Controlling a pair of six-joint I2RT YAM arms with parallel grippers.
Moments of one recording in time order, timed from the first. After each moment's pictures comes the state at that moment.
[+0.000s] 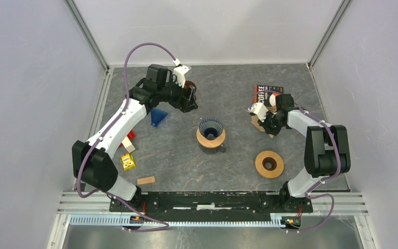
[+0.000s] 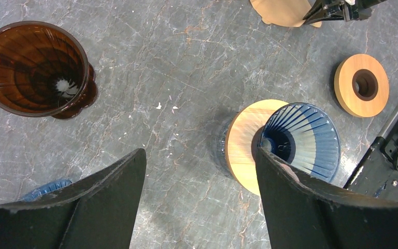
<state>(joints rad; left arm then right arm) -0.41 1.51 1.37 -0.52 0.47 0.09 0.02 1.64 0.91 -0.48 -0.30 -0.95</state>
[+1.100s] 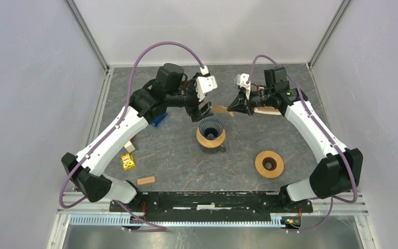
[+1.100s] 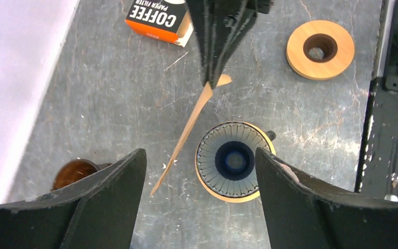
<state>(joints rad) -0.66 1.43 1.56 -0.65 0.45 0.43 0.27 1.46 1.29 -0.64 -1.00 -0.78</state>
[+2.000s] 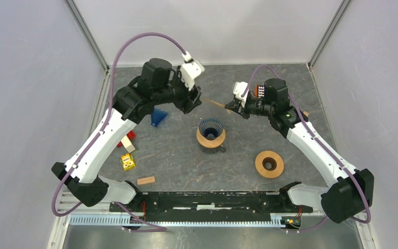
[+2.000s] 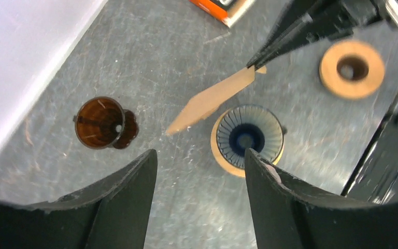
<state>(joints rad) -0.69 1.37 1.70 -0.86 0.21 0.35 0.41 1.23 1.05 -0.25 -0.77 -0.61</state>
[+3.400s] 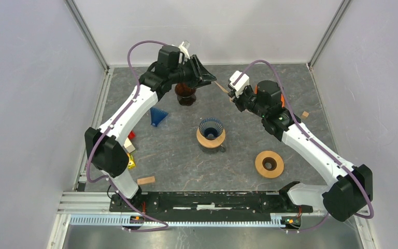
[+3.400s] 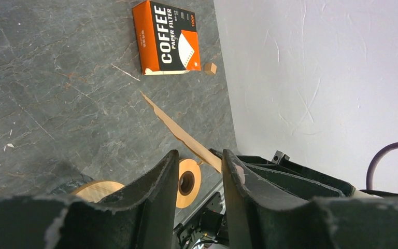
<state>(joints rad) -0.49 1.70 1.68 -0.42 0.43 -0.86 0.52 1.24 1.03 -0.05 -0.20 -0.38</state>
